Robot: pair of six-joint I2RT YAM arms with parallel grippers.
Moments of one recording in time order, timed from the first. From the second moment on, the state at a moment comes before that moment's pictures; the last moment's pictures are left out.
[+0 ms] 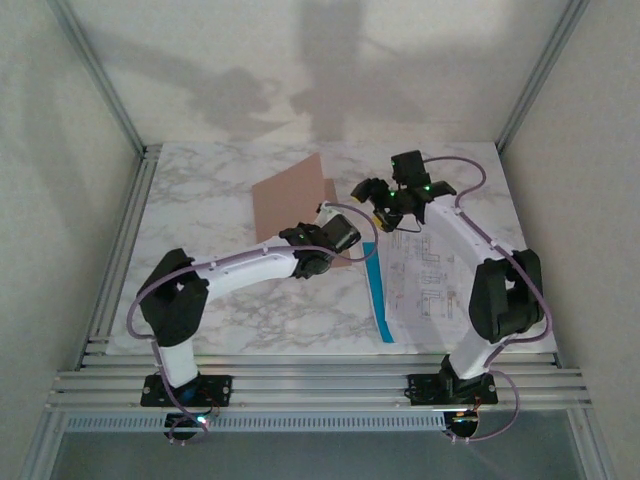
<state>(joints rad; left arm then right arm) -0.90 1.80 1.35 -0.59 -0.74 -0.29 0.36 1.68 1.33 -0.56 -0.36 1.00</state>
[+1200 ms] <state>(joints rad) -0.35 1.13 0.92 -0.65 -0.51 -0.89 0.53 2.15 1.51 -0.61 -0.39 1.07</state>
